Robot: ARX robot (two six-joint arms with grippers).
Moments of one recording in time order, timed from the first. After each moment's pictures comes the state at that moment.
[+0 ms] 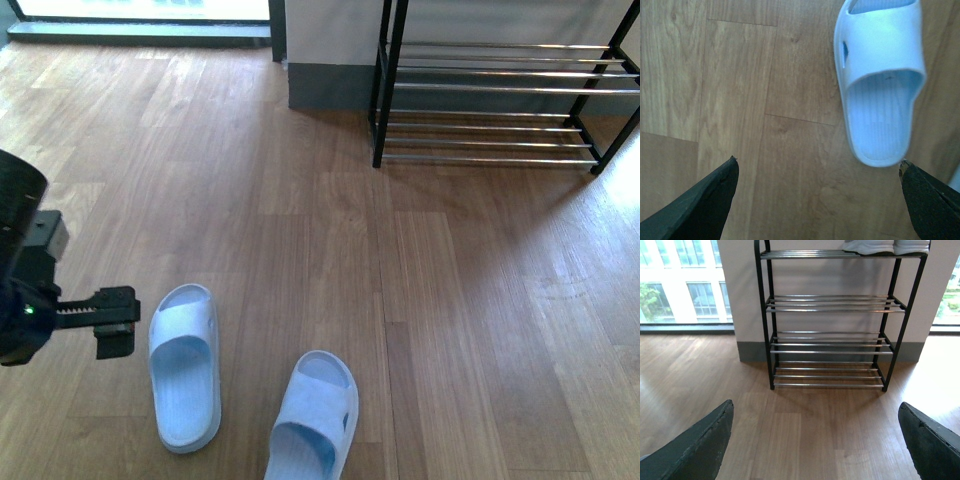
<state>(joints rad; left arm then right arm) -0.14 2.27 0.85 0.19 -0.20 -0.19 0.00 0.00 0.02 0.00 0.00 0.00</state>
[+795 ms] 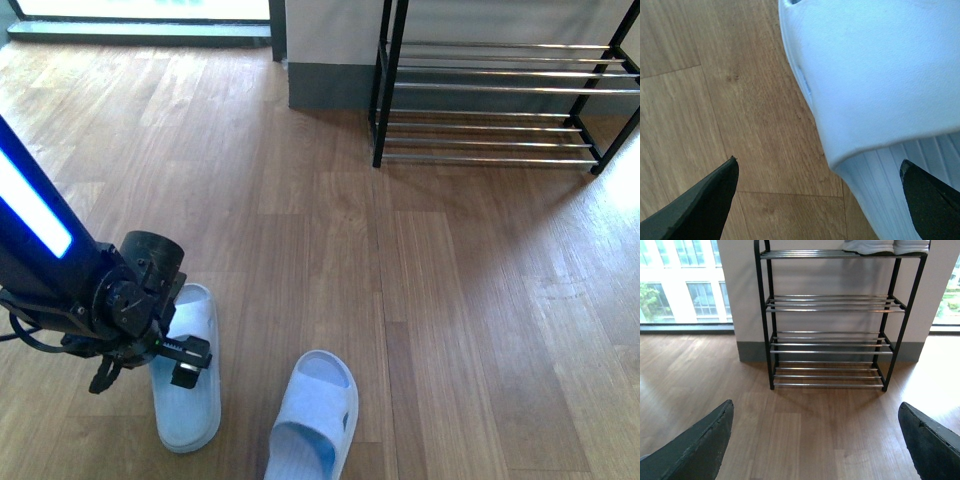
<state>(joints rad) -0.19 2.85 1.38 0.17 -0.27 0.07 0.00 0.00 0.02 0.00 0.00 0.00</state>
